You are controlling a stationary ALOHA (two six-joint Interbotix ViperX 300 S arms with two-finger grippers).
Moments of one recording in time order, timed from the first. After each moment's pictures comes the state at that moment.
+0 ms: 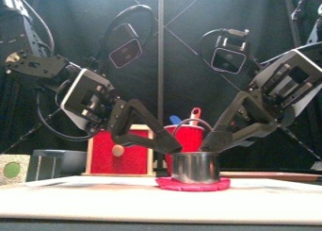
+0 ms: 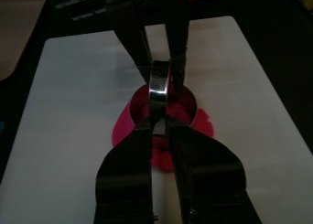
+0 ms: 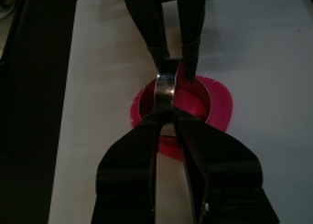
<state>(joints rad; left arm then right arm) -0.29 0.35 0.75 -0.32 -0.56 0.22 0.23 0.14 0.90 0.28 -0.36 0.02</state>
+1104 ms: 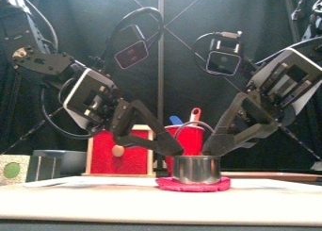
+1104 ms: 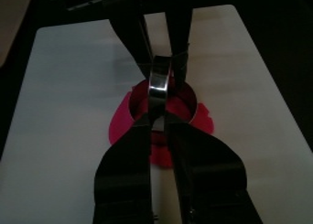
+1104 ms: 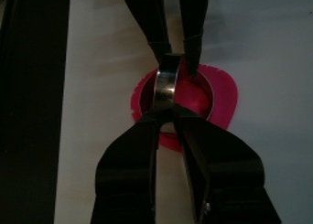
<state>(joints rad) -0.29 0.35 0.73 -0.32 -0.49 0.22 0.23 0.14 0.89 0.29 -0.26 0.02</state>
